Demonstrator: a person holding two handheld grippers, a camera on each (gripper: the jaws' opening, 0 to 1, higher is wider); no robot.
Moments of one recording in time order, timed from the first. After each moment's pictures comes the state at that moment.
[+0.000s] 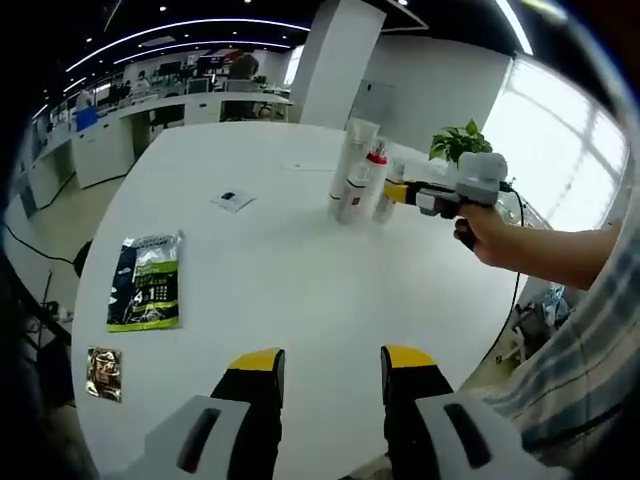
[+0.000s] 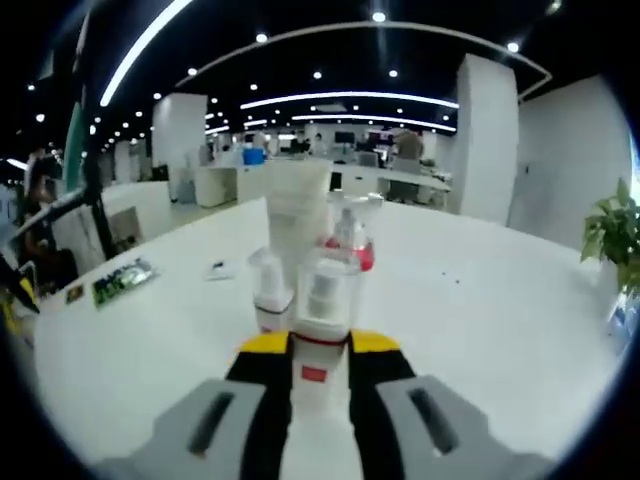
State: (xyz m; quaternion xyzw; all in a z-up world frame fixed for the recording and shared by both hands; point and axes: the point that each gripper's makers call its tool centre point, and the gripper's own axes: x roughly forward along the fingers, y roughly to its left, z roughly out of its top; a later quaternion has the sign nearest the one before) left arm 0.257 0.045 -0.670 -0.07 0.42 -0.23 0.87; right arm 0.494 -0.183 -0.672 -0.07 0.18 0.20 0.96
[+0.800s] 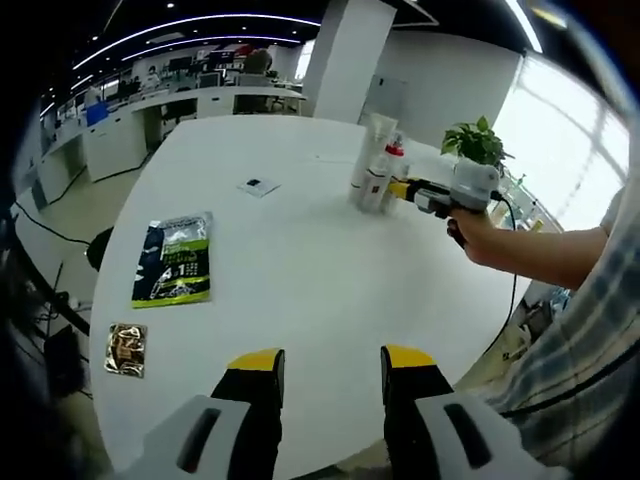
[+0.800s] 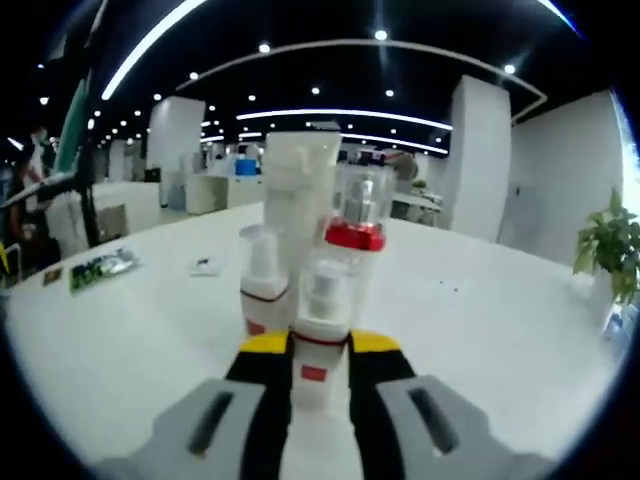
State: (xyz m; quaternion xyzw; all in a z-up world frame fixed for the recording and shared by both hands) left arm 0.244 0.077 -0.674 -0.06 0.43 -0.21 0.87; right arm 0.505 -0.182 -0.689 -0.09 0.13 0.18 0.97
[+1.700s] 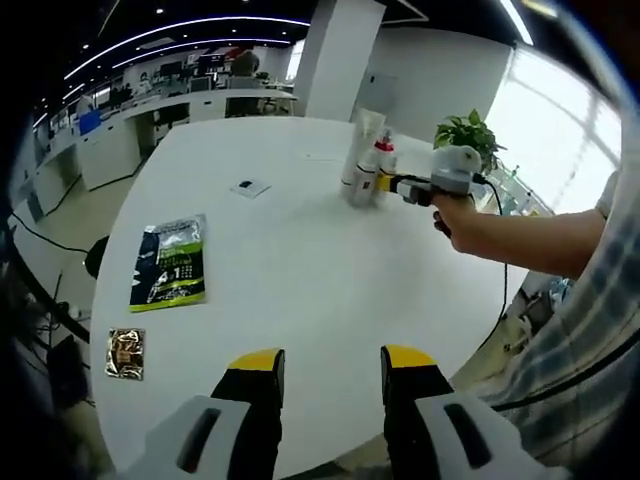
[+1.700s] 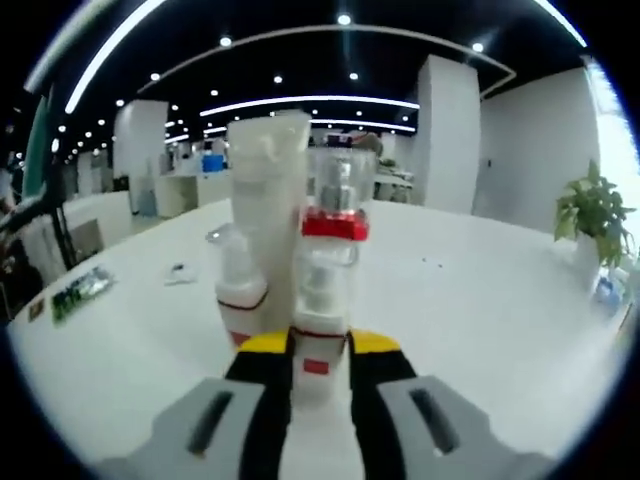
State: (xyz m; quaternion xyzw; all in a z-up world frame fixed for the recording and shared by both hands) left arm 0.237 0.070 -0.673 -0.04 0.43 -0.23 0.87; right arm 0.511 -0.189 -0.699 -0.05 0.18 0.12 0.98
